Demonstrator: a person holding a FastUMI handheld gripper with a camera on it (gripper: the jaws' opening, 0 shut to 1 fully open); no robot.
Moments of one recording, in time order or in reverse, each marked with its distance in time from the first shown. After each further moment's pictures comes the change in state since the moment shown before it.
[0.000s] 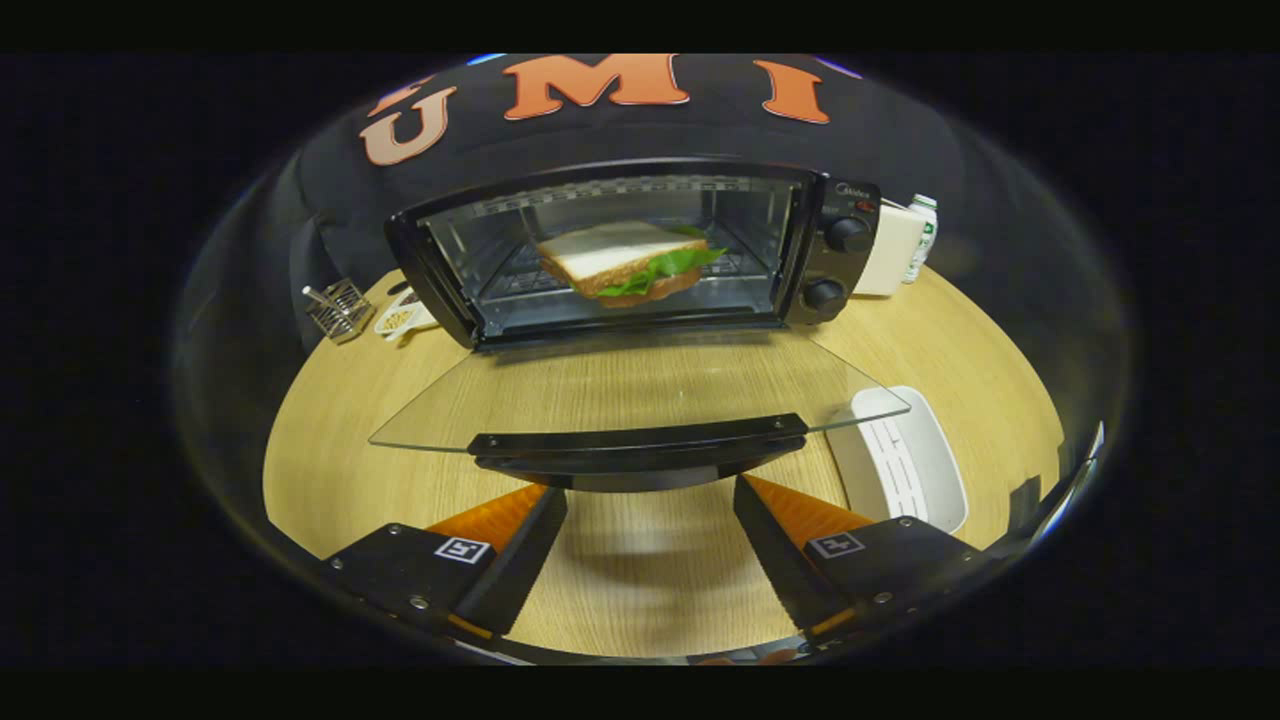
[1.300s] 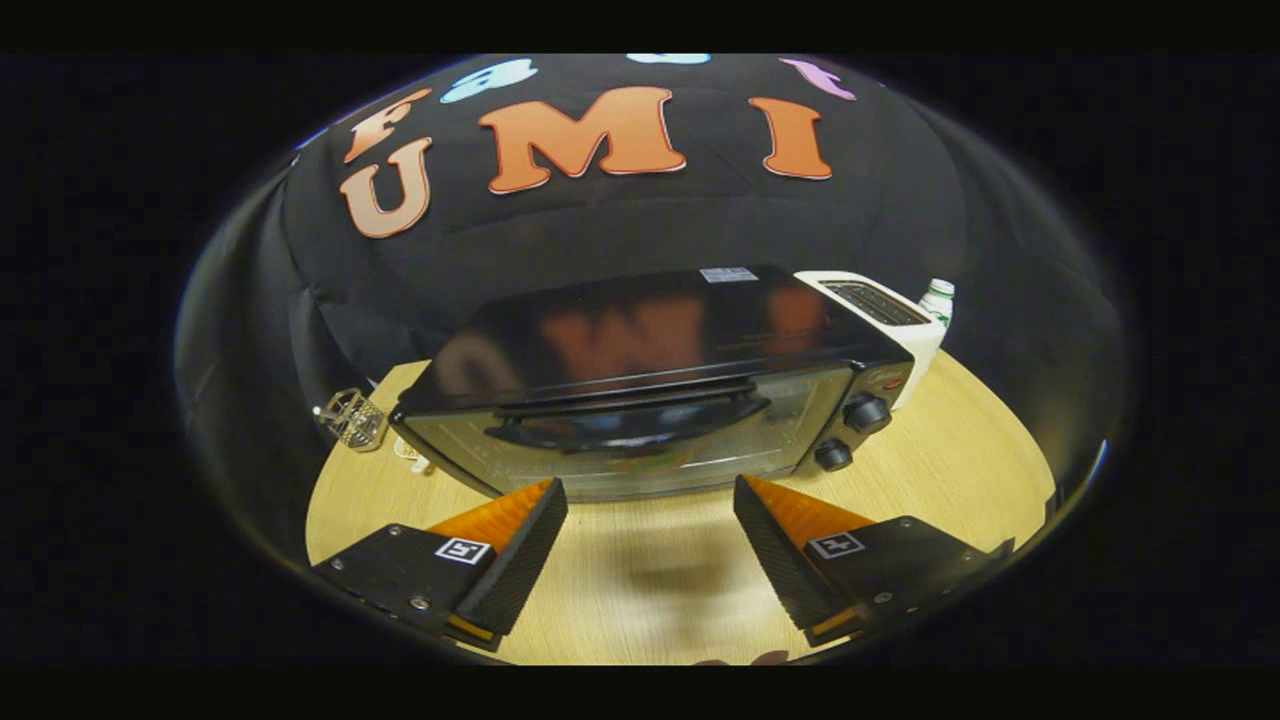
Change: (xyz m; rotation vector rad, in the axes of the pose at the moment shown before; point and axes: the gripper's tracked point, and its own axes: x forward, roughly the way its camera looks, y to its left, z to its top) arm 0.001 0.015 0.148 0.057 -0.232 0.022
